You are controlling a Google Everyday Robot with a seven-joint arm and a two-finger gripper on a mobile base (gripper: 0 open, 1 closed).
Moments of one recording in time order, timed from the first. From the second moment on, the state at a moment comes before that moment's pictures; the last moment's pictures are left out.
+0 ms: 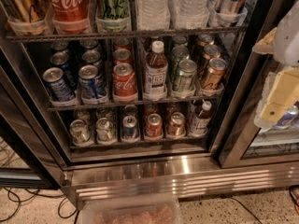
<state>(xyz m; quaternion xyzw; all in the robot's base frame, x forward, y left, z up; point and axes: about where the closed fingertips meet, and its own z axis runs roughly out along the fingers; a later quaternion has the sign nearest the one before) 0.438 -0.217 0.976 -0.60 0.78 -0.03 0.16</state>
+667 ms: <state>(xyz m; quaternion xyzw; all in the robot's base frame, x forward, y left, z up) 0.429 -0.208 0.956 -0.60 0.78 -0.02 0.17</state>
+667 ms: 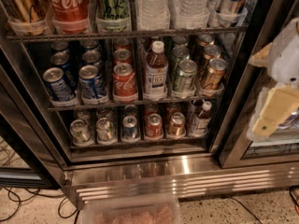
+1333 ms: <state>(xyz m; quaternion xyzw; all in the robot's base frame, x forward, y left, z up) 0.405 -0.158 0.866 -0.57 0.79 0.04 0.22</state>
